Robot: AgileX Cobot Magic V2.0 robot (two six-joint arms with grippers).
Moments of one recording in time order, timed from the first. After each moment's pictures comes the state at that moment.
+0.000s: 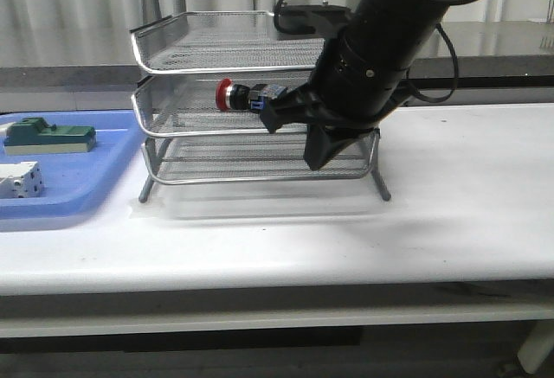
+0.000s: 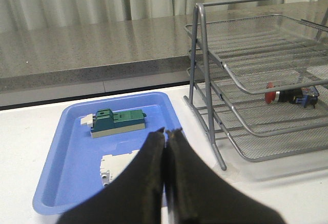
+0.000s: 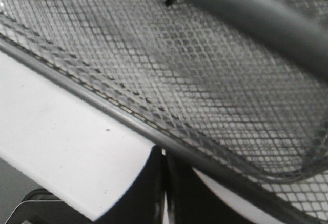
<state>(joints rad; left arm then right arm) -0.11 0.34 -0.28 -0.51 0.12 0.56 0.51 1.89 -1.31 0.10 0.43 -0.12</state>
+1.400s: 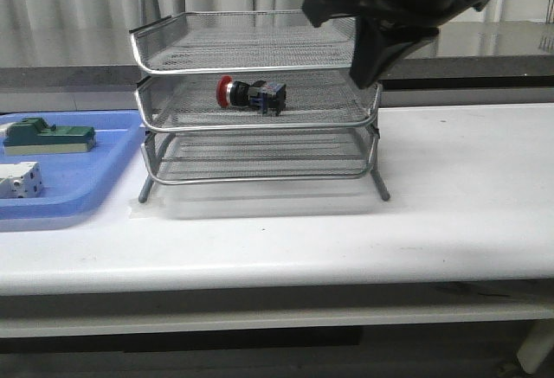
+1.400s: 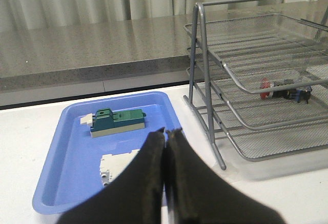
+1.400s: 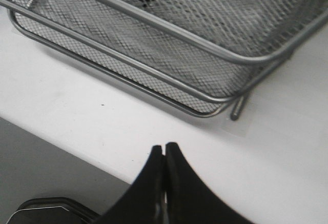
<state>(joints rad) -0.11 0.34 -0.27 -0.51 0.12 0.56 0.51 1.58 -1.23 -0.08 0.60 0.08</state>
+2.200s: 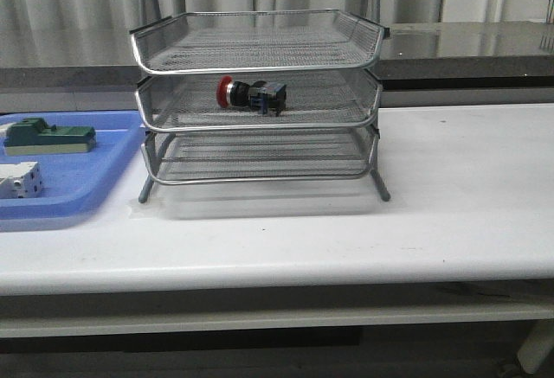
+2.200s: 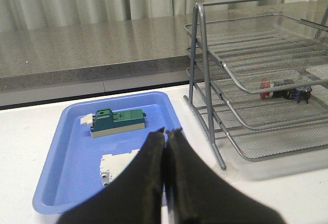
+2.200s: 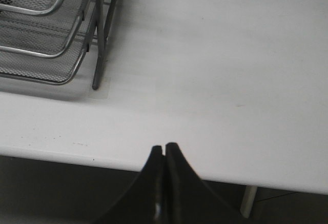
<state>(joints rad) -0.11 0.34 -0.27 -0.51 0.12 0.56 0.51 0.95 -0.86 -0.60 0.75 0.58</state>
